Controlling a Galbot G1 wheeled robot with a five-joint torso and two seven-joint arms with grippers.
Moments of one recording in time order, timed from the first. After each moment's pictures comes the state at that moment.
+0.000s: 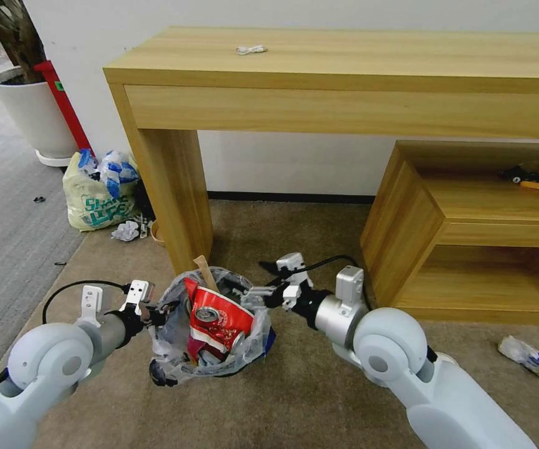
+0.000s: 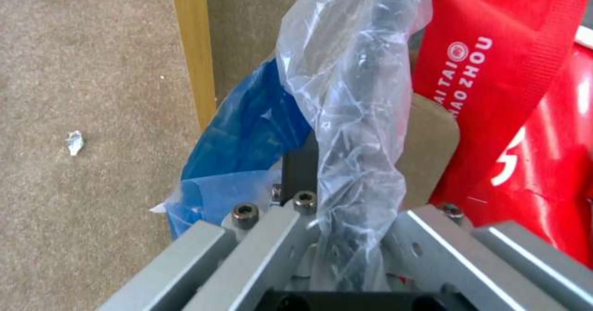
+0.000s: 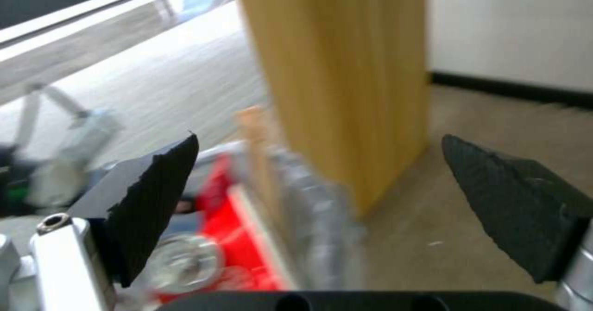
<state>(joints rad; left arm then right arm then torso) 1.35 -0.72 -0.54 -2.11 -1.07 0.74 -0.16 -1.00 1.06 0.05 2.16 0.75 -0.51 0.03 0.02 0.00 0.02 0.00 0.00</state>
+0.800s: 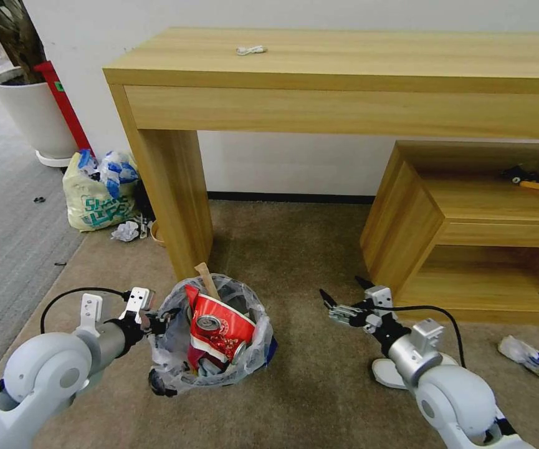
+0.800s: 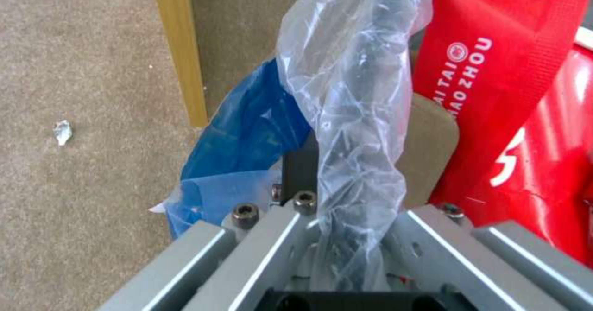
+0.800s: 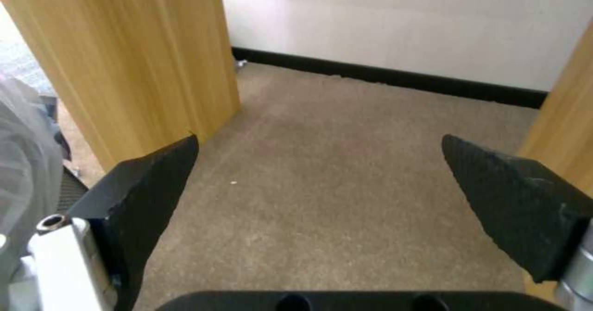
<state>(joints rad) 1.40 -0.73 -0.55 -2.14 -1.04 0.74 -0.15 -1.46 1.10 0.48 2.10 0.41 -0.26 -0.12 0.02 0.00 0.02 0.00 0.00</state>
